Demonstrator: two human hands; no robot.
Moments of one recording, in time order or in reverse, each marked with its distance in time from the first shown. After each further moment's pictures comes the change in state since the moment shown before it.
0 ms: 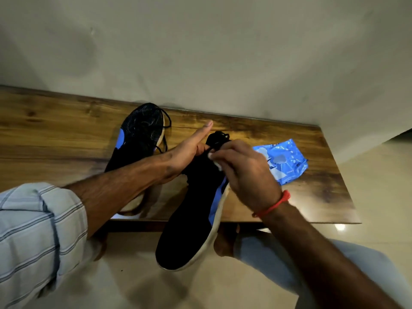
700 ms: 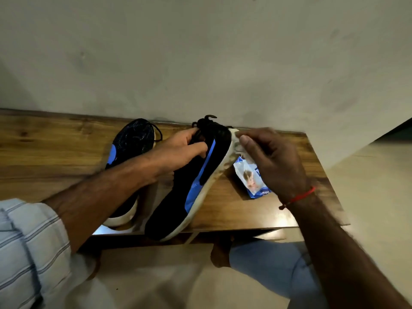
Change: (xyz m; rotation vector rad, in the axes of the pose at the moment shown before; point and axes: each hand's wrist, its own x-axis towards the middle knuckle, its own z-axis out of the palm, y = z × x) left_hand -0.016 0.042 0.005 0.286 0.261 0.203; right_hand 0.011 0.018 -0.063 0.295 0.193 0.336
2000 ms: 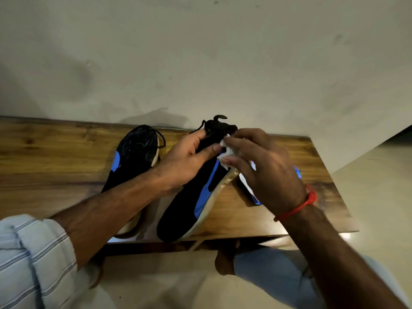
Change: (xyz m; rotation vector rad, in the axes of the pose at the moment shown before) left_hand -0.010 0.003 0.017 -0.250 0.017 0.234; right_hand -0.002 -0.024 0.015 -0.392 0.012 -0.374
